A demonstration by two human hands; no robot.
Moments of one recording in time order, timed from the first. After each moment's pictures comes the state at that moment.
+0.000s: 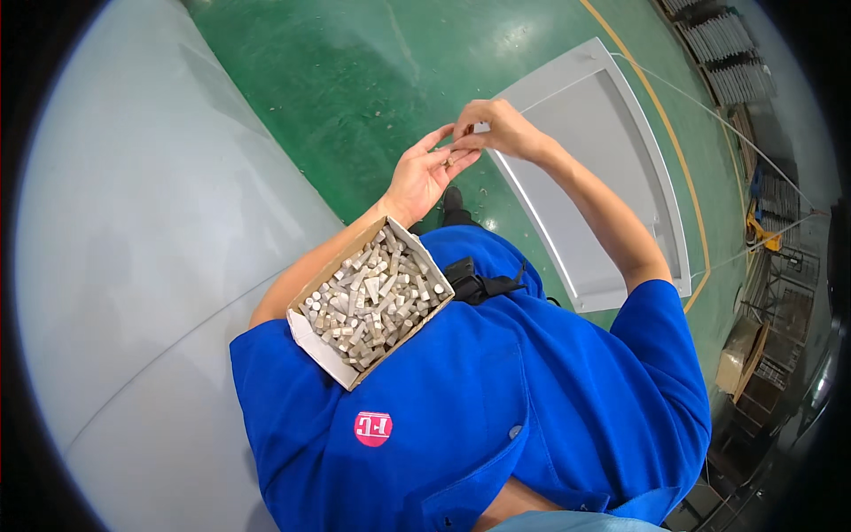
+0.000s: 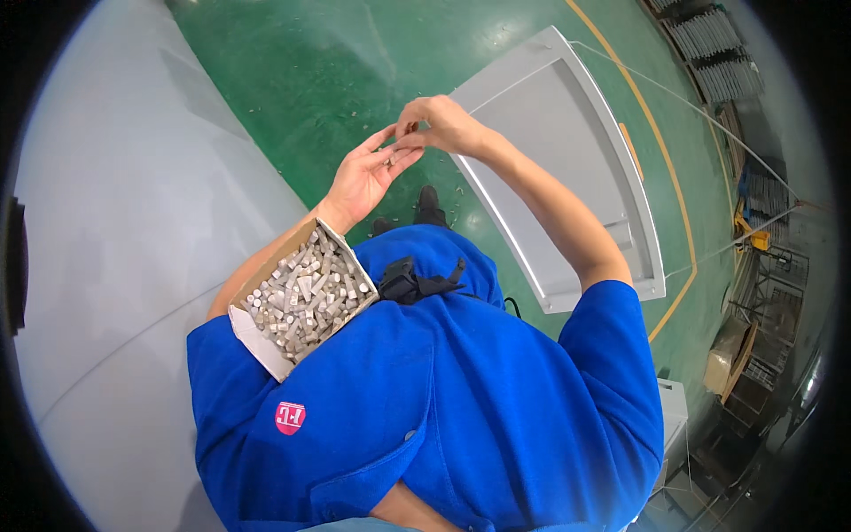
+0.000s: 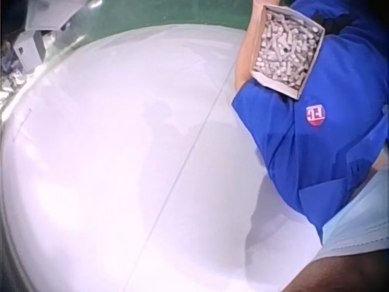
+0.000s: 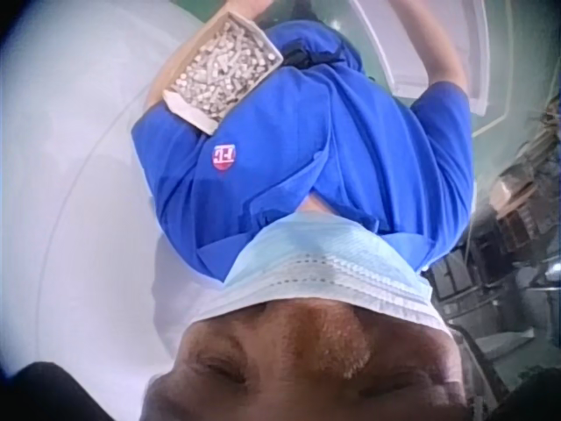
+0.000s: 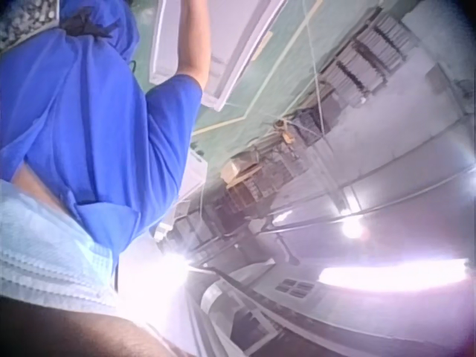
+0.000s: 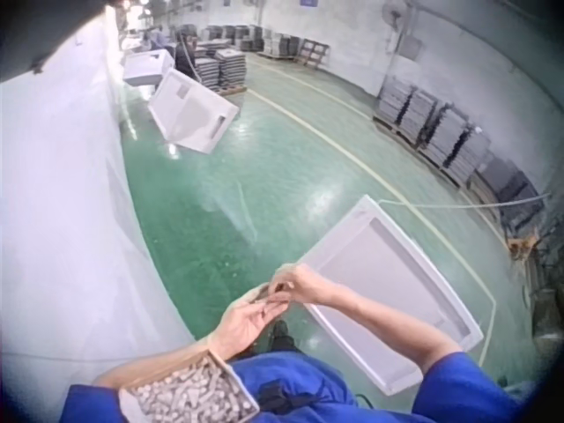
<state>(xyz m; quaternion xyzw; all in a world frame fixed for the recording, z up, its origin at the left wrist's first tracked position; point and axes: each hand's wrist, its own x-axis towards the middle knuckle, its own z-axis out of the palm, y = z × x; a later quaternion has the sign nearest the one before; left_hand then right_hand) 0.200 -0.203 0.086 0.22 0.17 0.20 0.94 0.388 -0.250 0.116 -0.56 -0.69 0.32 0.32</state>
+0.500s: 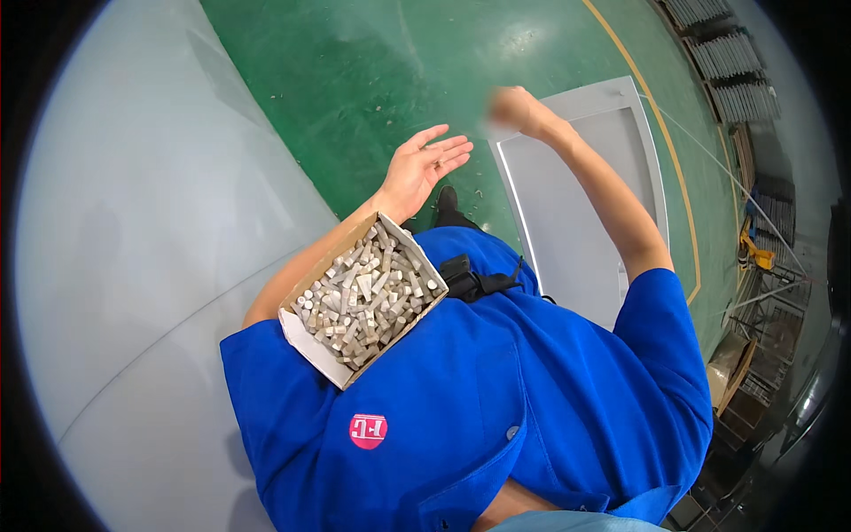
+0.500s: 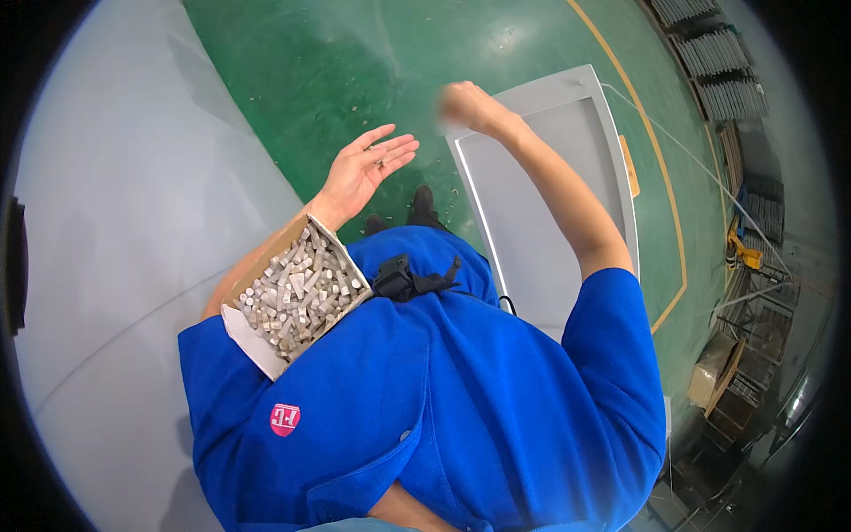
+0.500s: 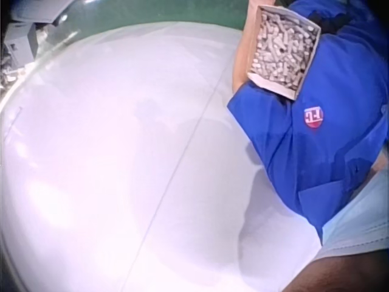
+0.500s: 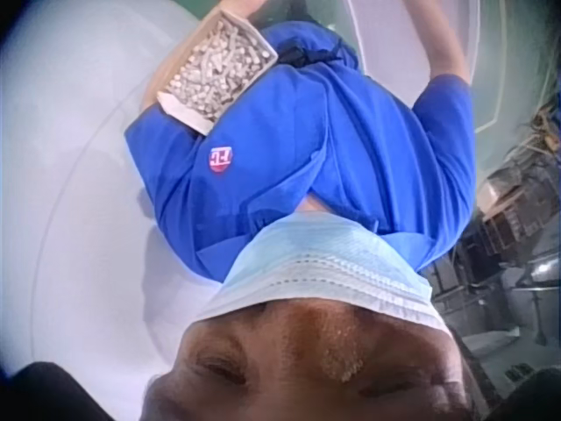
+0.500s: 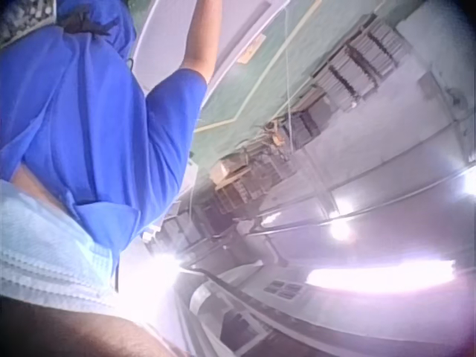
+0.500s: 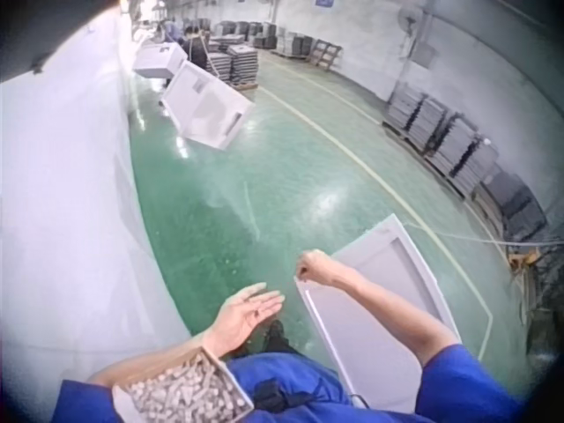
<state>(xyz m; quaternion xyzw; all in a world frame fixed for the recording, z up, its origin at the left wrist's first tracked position) 0.202 -0.203 0.098 0.27 0.22 0.21 0.91 0.460 -0.232 0.070 -0.67 -0.67 0.30 0.14</state>
